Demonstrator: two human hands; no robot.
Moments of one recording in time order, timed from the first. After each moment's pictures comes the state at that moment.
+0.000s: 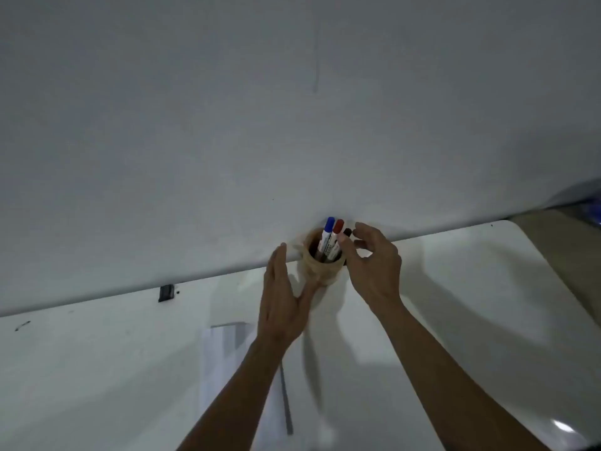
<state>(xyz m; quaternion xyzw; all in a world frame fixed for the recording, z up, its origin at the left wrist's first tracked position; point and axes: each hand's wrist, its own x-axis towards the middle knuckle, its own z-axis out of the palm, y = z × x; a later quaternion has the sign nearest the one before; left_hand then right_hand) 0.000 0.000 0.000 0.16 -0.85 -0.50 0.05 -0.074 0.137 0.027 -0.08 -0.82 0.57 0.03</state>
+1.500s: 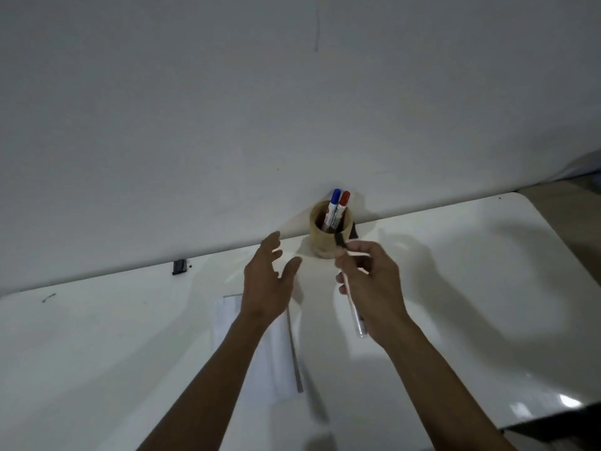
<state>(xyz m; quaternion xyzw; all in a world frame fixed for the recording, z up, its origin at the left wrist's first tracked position) 0.030 -0.035 0.008 0.19 -0.84 -0.50 0.06 0.014 0.132 0.064 -0.16 -0.70 0.68 -0.13</state>
